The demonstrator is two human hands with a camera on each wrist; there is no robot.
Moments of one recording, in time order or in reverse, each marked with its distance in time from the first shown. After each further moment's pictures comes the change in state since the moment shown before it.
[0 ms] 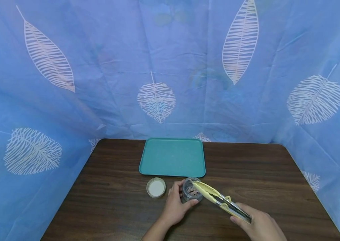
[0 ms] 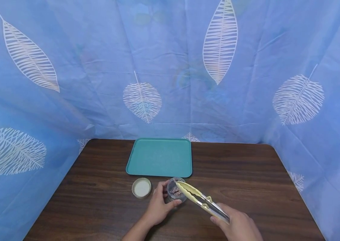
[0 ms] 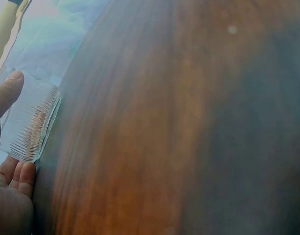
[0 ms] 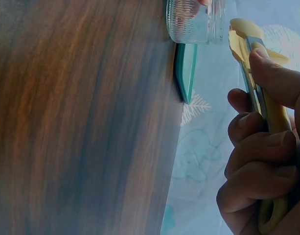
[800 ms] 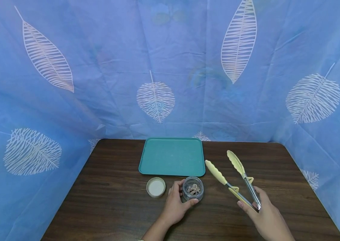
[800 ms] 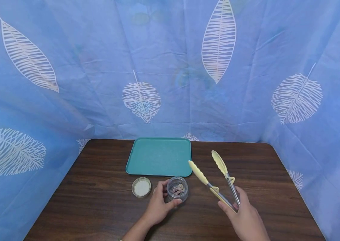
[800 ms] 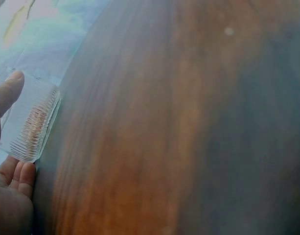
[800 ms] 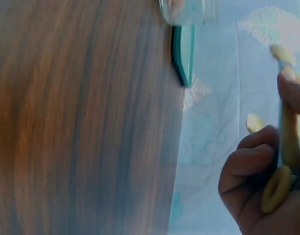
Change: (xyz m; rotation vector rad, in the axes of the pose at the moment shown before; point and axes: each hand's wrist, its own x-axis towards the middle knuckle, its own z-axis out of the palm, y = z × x) left_hand -0.001 0.000 0.001 0.016 -0.007 -0.003; right_hand 0.012 0.020 -0.024 0.109 0.012 0.073
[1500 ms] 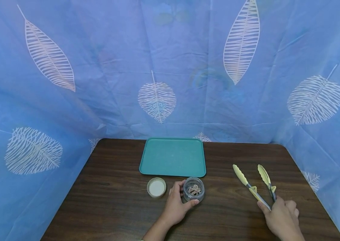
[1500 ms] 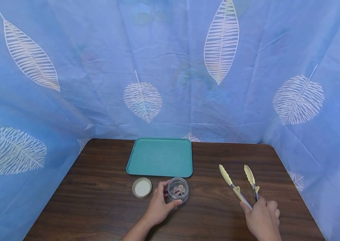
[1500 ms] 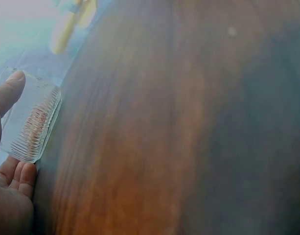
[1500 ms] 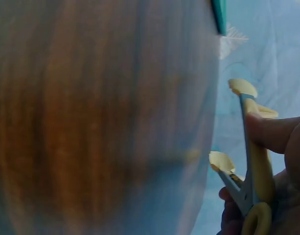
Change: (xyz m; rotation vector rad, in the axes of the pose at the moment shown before) left_hand 0.003 -0.002 0.000 -0.021 -0.002 -0.009; right_hand 0.026 0.056 -0.006 -0.089 0.087 0.115
